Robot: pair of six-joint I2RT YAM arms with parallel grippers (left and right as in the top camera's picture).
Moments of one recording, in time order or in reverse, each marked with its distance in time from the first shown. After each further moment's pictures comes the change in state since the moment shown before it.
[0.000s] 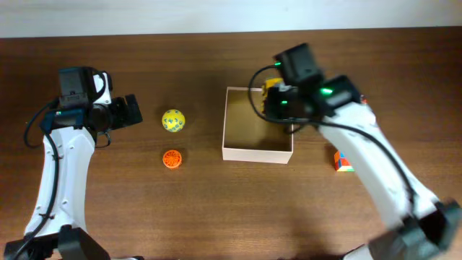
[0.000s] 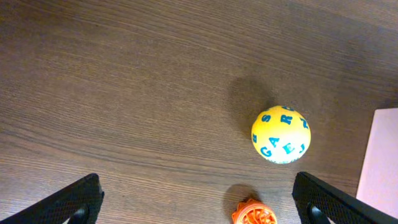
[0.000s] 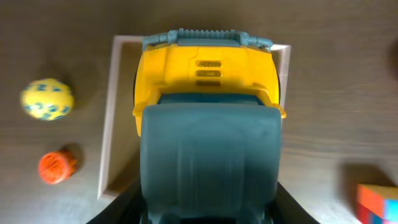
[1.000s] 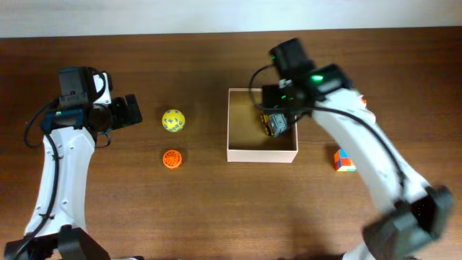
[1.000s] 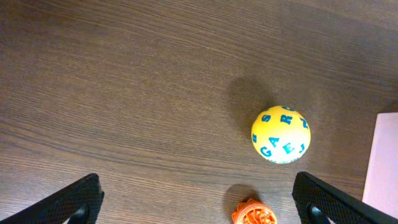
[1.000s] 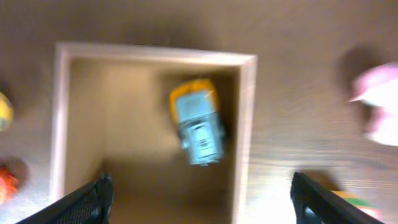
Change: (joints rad) left arm 0.000 0.000 0.000 0.000 0.000 0.000; right arm -0.052 0.029 0.090 -0.084 0.107 -0.092
